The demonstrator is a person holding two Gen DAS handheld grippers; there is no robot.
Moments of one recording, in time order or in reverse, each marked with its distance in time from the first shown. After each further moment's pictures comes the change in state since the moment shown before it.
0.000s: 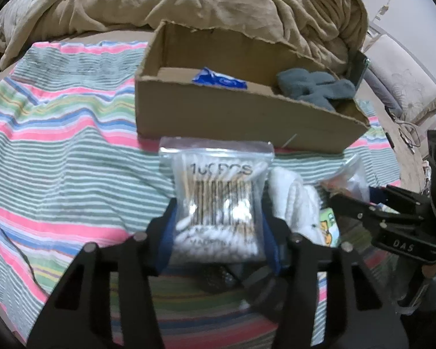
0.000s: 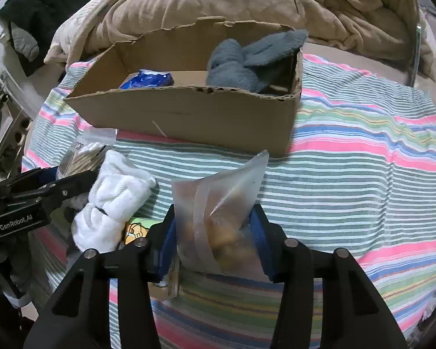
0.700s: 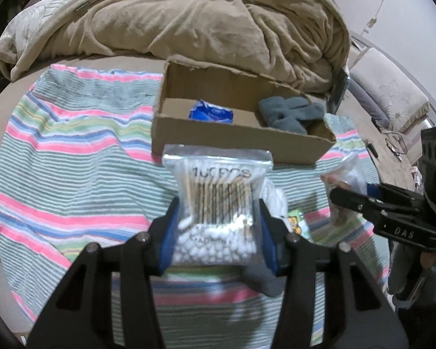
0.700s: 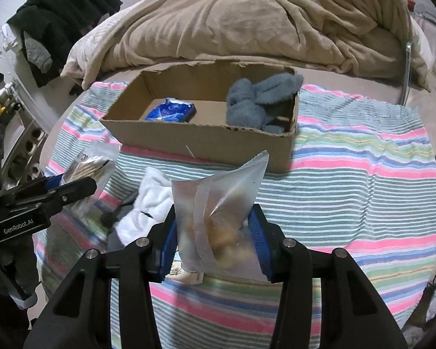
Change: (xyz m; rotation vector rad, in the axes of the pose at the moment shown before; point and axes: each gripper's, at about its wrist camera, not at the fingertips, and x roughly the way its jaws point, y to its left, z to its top) left arm -0.062 0.000 -0.004 0.009 -0.095 -0.035; right arm -0.054 0.017 0.003 -0.007 -0.097 0.027
